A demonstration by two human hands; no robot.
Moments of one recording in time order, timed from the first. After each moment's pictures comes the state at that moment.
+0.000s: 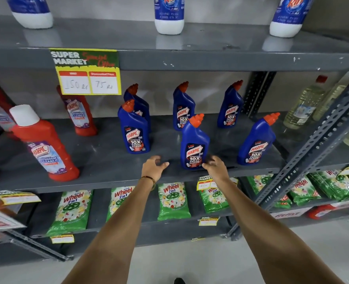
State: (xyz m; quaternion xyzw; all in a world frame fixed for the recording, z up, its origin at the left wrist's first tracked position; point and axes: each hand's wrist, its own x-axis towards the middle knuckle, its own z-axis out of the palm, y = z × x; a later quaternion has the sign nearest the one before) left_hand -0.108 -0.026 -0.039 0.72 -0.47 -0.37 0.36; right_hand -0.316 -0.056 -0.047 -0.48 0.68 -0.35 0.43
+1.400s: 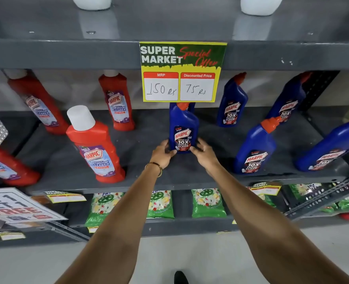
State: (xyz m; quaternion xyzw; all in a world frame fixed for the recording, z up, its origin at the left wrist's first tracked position) left_hand 0.035 -0.066 -0.033 0.68 -0.48 -0.41 0.36; right_hand -0.115 -0.105 -0.055 -0.54 0.57 -0.35 0.52
